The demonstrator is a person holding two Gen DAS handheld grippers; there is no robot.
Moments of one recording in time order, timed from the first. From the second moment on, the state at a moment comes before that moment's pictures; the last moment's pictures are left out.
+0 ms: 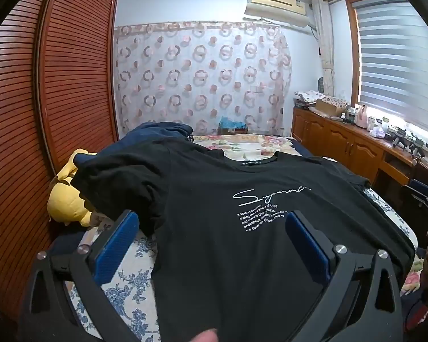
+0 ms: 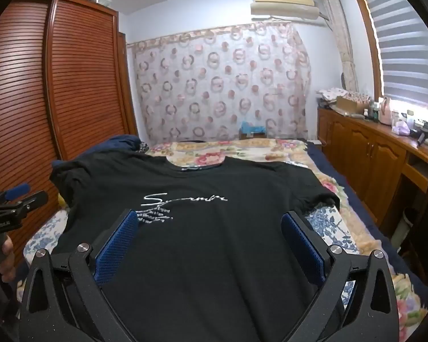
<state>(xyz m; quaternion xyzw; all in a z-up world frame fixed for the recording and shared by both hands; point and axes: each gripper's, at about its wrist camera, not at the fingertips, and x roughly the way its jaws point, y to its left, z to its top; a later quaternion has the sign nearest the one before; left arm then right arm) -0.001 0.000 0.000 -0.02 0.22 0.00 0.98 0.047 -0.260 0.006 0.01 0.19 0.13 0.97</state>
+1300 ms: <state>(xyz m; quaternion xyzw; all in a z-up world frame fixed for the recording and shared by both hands) -0.009 -0.009 0.010 -0.01 0.20 0.01 0.98 0.047 -0.260 0.006 0.01 0.19 0.13 0.97</state>
